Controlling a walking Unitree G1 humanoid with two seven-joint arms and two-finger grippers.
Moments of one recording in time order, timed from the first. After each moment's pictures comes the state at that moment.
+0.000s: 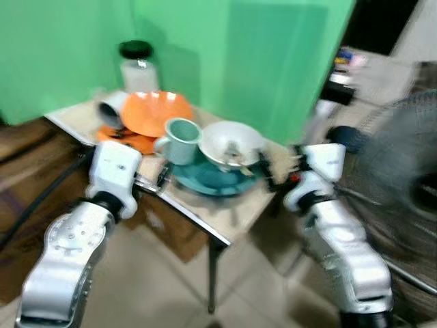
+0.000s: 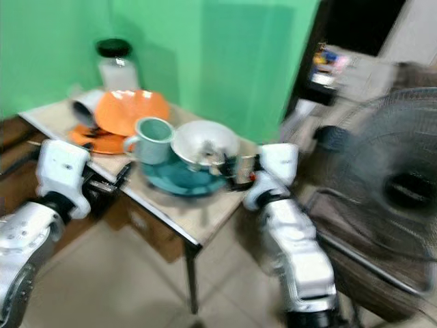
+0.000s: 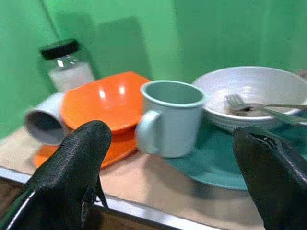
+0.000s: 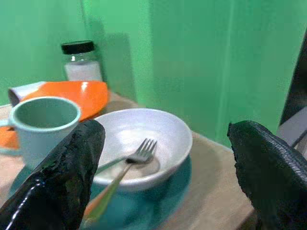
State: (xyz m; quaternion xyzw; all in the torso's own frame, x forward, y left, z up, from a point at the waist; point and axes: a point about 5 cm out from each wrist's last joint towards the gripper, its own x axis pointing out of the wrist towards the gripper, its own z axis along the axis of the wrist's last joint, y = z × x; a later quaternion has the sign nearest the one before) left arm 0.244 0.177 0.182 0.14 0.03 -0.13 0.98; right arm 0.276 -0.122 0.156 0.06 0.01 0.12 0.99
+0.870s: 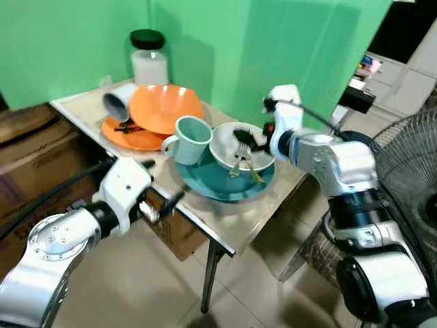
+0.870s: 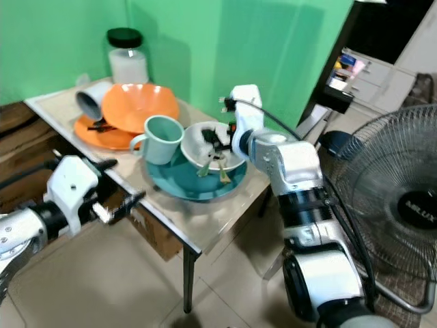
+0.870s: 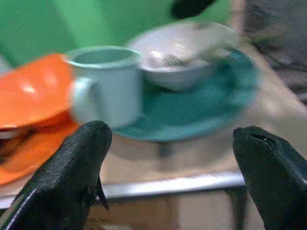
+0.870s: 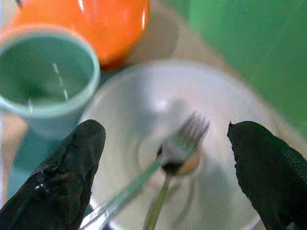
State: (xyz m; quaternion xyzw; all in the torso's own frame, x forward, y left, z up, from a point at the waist) left arm 0.226 0.180 0.172 0.21 0.09 -0.34 0.91; right arm 0.367 -0.098 0.187 0.00 0.25 0.22 0.94
